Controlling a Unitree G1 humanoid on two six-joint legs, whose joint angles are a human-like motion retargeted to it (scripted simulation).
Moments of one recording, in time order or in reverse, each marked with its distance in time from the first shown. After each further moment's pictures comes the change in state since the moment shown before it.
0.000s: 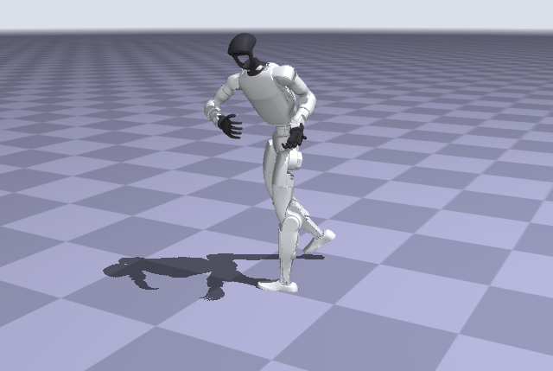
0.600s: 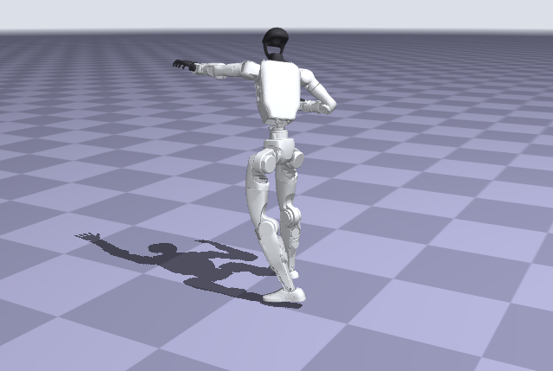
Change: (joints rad) left arm -1.893 0.890 -0.996 1.523 1.950 0.426 0.312; right arm 0.748 0.212 -0.744 -0.211 -0.170 -0.048 -0.110; waist -1.252 0.001 -0.123; left_leg 0.179 0.048 0.849 0.432 -0.241 0.012; right_leg -0.142 0.069 0.094 -0.707 -0.035 0.148
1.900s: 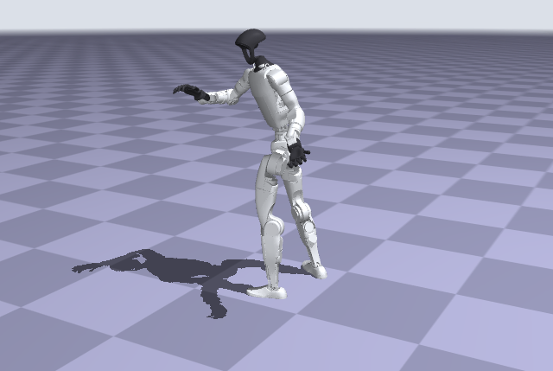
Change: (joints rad) left arm 1.694 -0.749 1.657 -0.820 -2.046 -0.471 -0.244; right arm -0.693 -0.139 0.215 0.431 -0.801 0.185 -0.327; waist 1.336 -0.167 -0.013; left_leg -0.184 -0.013 -0.269 -0.274 0.203 -0.004; right_leg 0.208 -0.140 -0.526 0.228 -0.102 -0.103
